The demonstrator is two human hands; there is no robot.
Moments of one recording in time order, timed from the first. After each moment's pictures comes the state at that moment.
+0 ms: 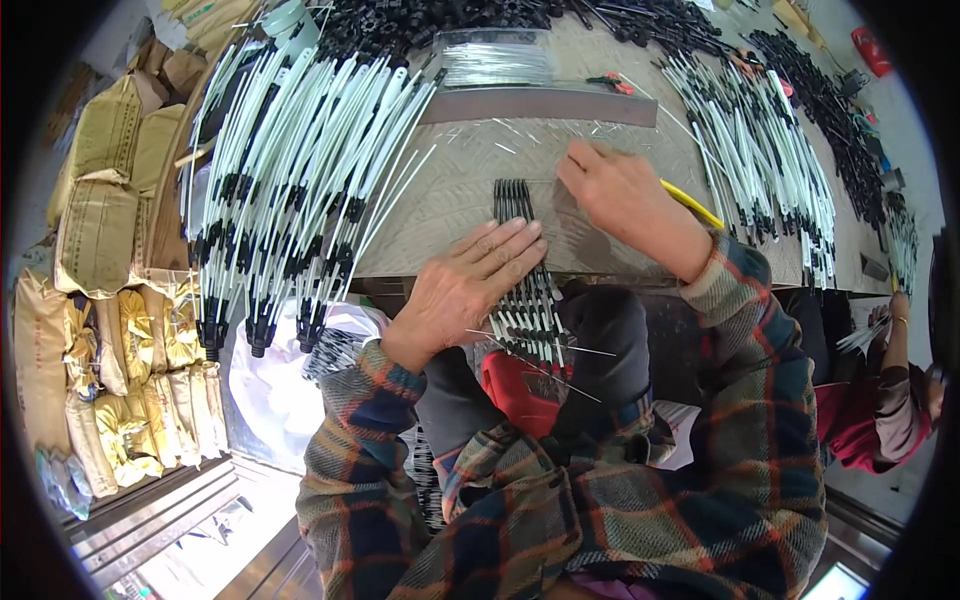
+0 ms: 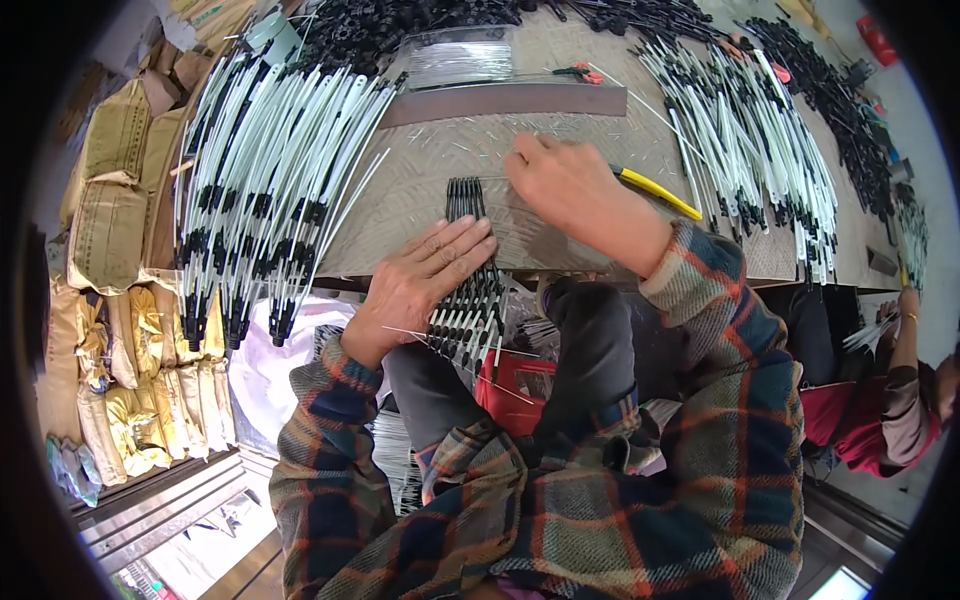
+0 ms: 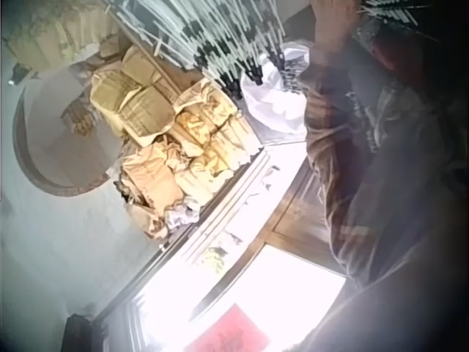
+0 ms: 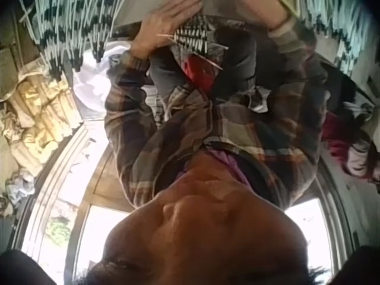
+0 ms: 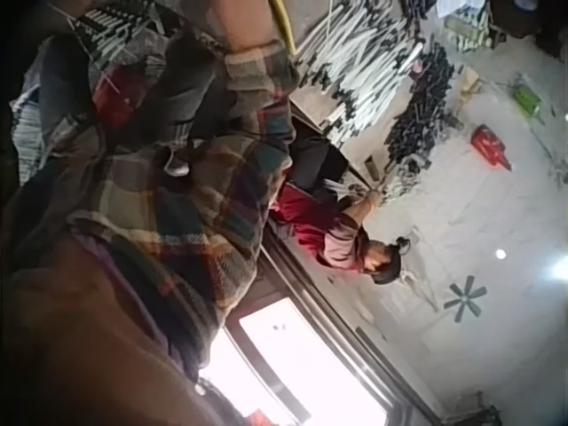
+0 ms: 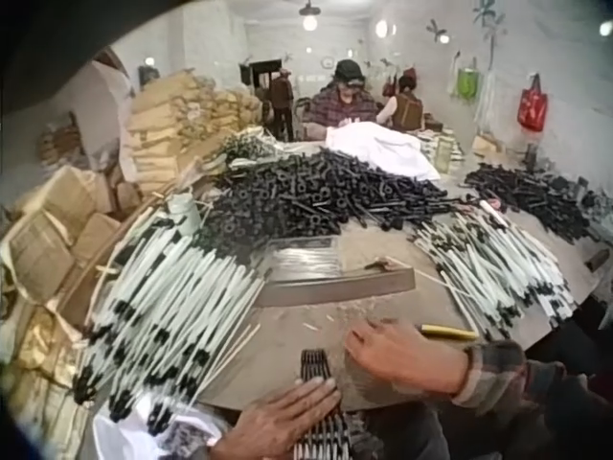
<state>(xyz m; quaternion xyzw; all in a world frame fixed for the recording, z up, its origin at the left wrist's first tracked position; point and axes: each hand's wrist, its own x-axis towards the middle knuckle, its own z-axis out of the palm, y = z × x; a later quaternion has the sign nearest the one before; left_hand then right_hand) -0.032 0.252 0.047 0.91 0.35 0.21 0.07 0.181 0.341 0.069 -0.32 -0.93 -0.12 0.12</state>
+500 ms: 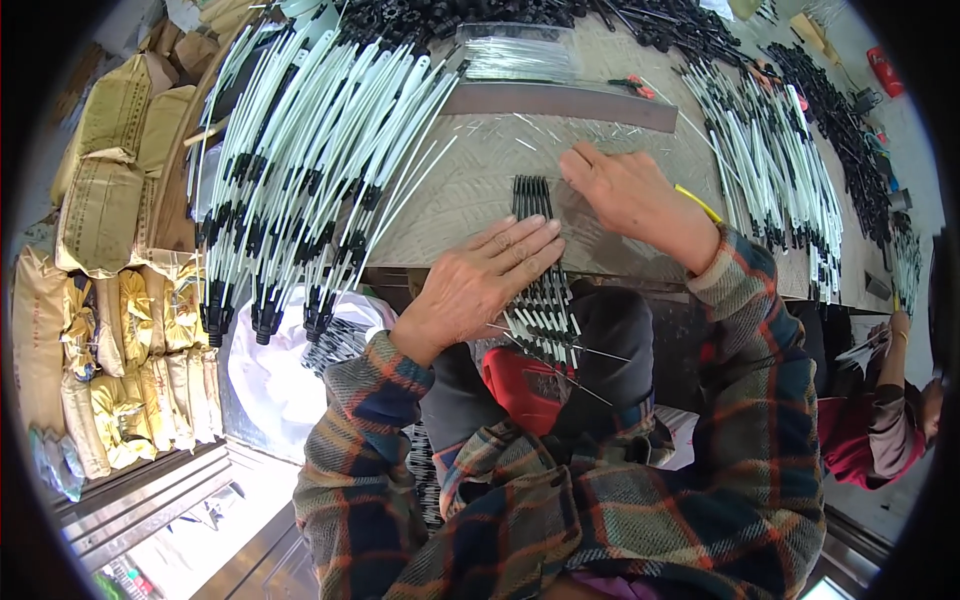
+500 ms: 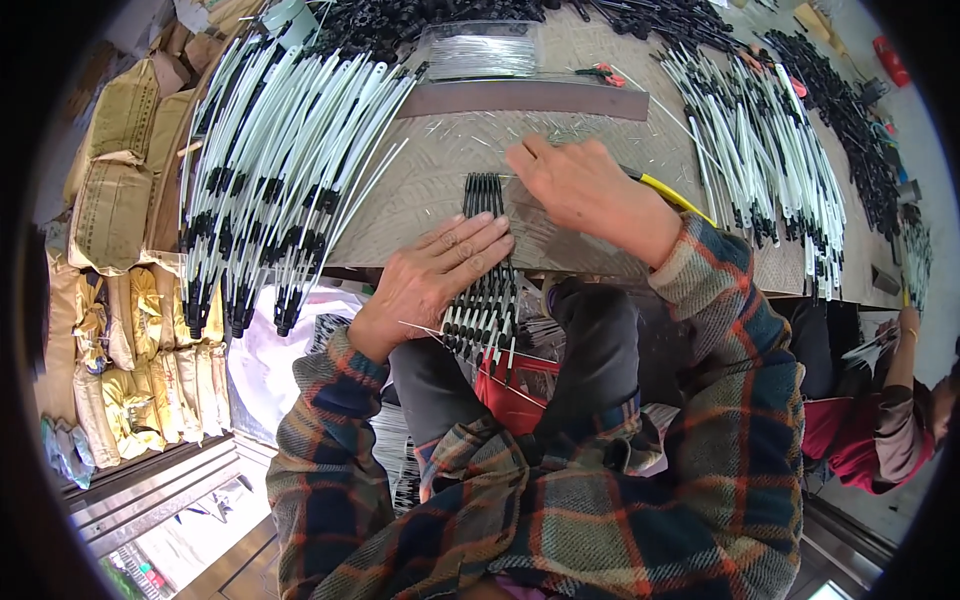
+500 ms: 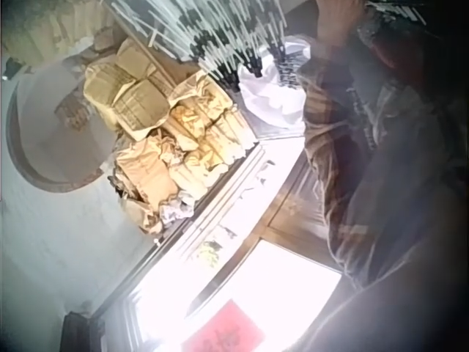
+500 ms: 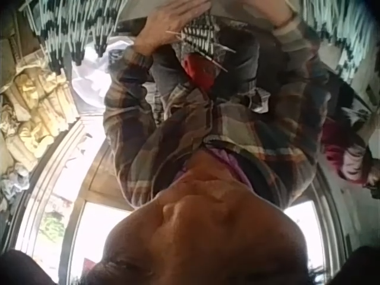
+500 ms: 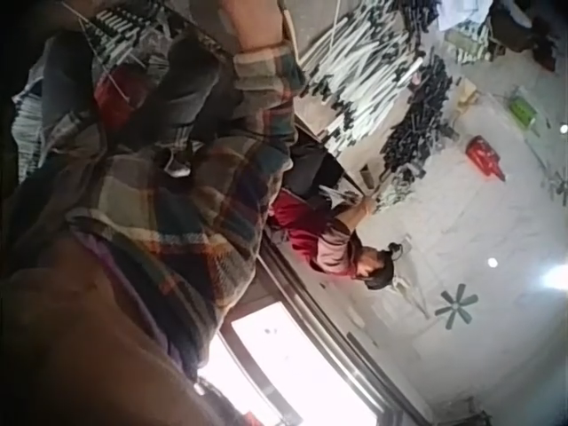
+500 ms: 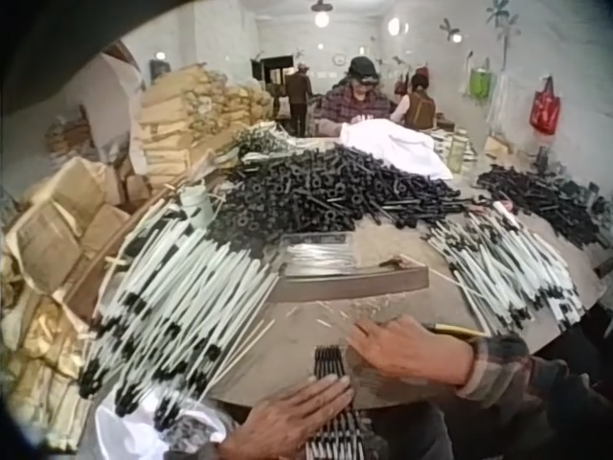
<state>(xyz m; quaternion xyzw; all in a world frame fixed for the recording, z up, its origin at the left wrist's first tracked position) -0.030 0.251 0.047 0.90 0.35 0.23 0.07 0.175 0.348 0.071 -0.29 -0.95 -0.08 0.07</state>
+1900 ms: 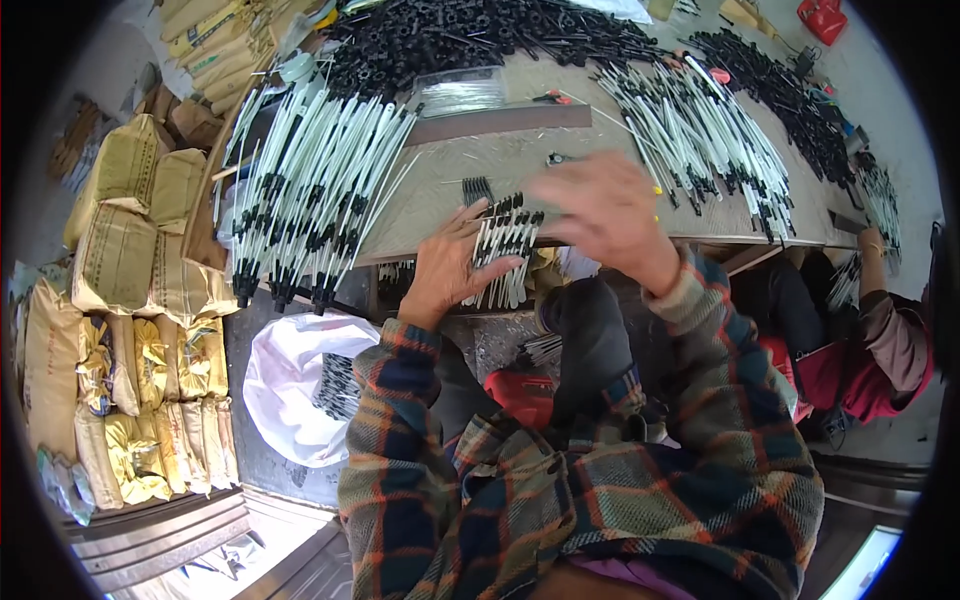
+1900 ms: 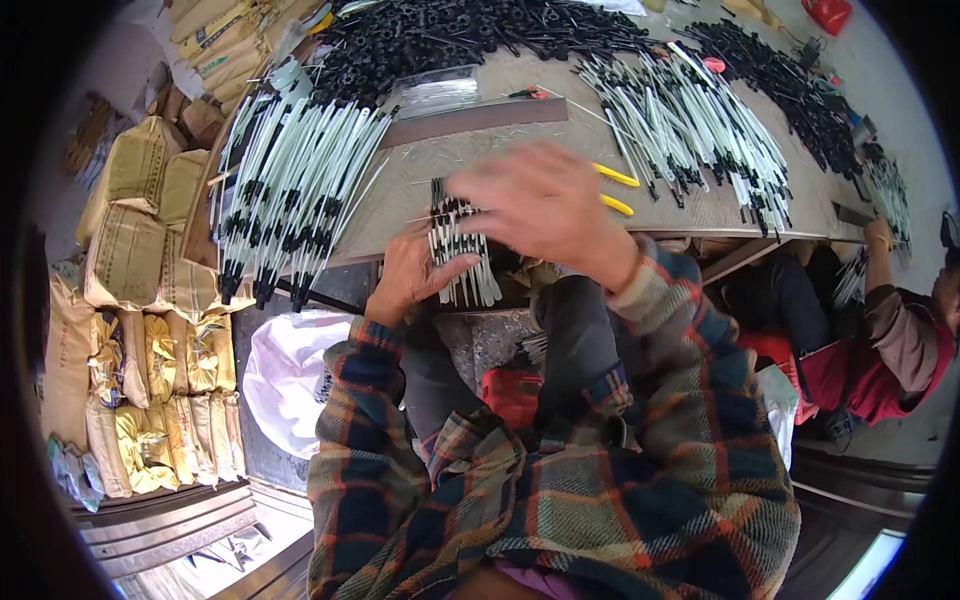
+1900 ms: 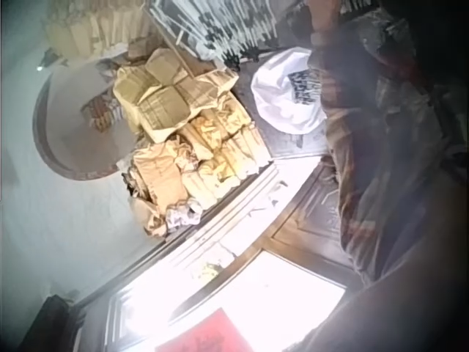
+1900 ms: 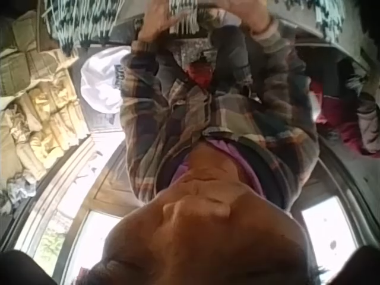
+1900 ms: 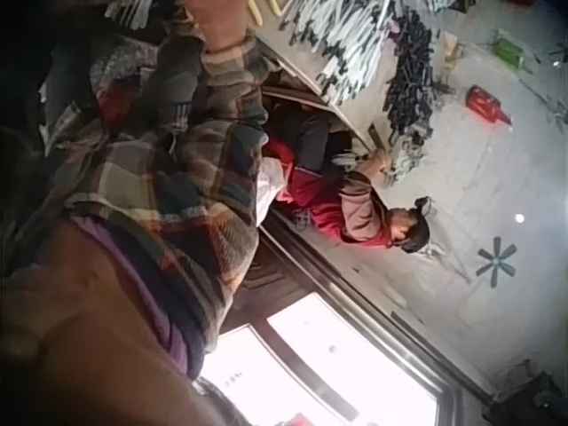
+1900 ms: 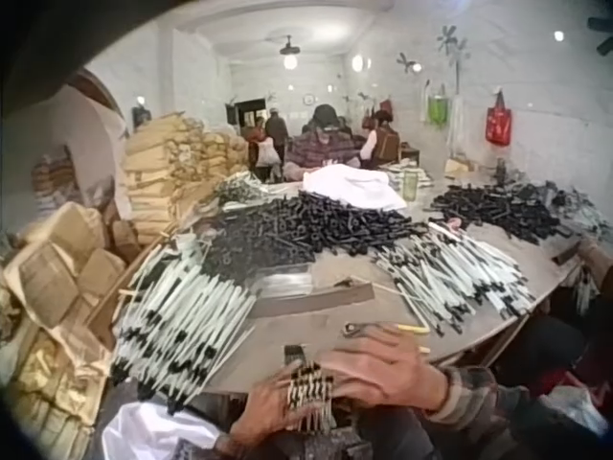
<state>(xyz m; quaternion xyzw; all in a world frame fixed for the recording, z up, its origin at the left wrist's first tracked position) -0.012 0.233 0.043 0.84 0.42 0.32 0.09 0.192 0.242 0.133 -0.17 -0.90 -0.14 0.38</state>
